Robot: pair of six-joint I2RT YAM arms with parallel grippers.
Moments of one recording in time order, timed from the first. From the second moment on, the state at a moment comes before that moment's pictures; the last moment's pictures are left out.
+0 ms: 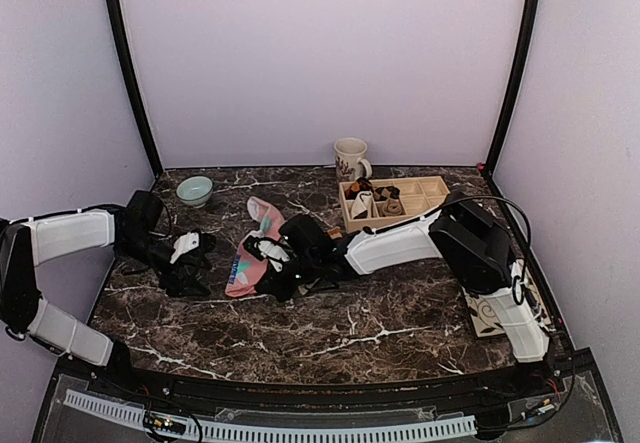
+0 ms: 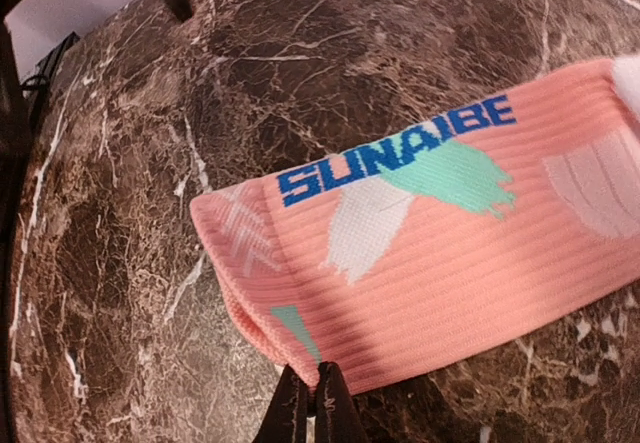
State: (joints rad) left arm -0.12 1.35 0.77 -0.71 0.74 1.15; right arm 1.05 2.33 1.59 0.04 -0.37 0.06
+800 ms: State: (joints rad) left arm -0.41 1.38 0.62 -0.33 0.46 1.17; right arm 1.02 2.35 1.63 -0.04 -0.49 0.40
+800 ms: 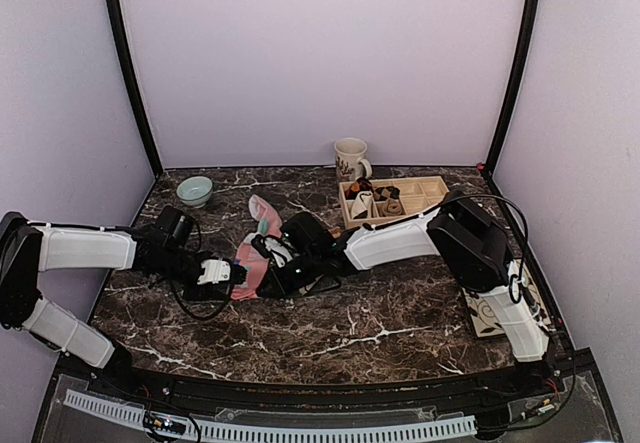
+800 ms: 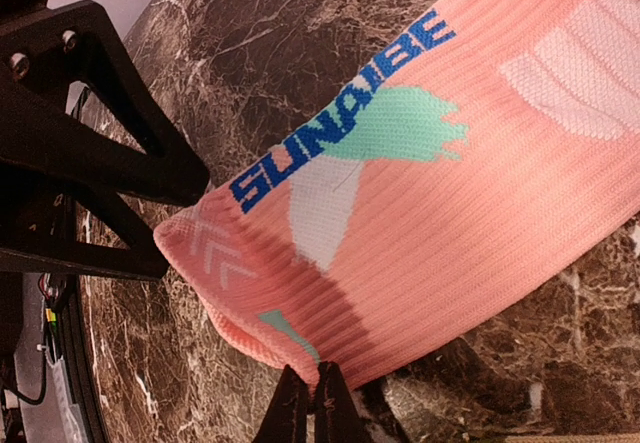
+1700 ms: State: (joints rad) left arm -0.40 1.57 0.78 -0.47 0.55 0.90; right arm 1.01 2.08 1.11 0.45 -0.39 0.26
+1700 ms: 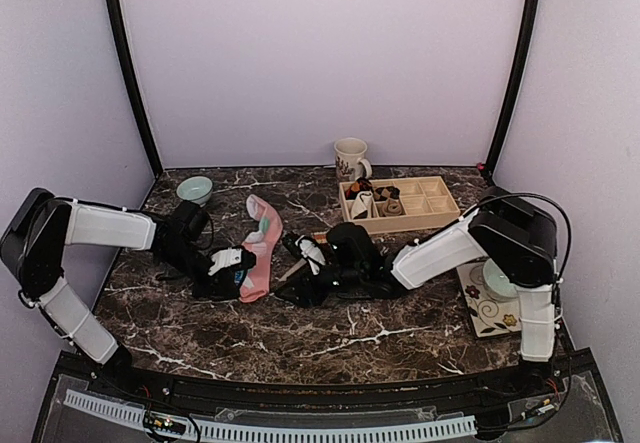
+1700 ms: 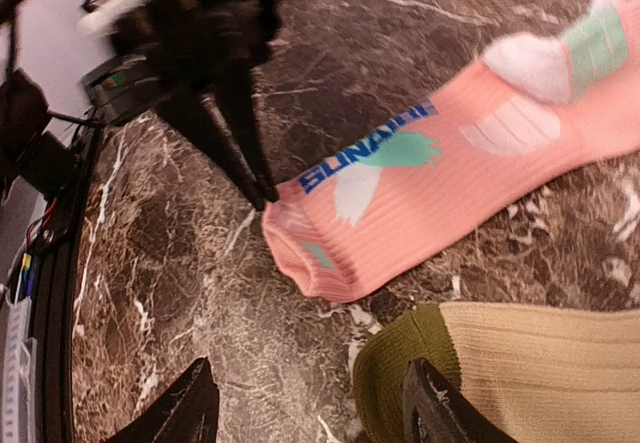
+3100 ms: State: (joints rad) left arm -0.24 1.83 1.03 -0.90 0.85 0.86; right arm 1.10 2.31 1.40 0.42 -0.36 -0.43
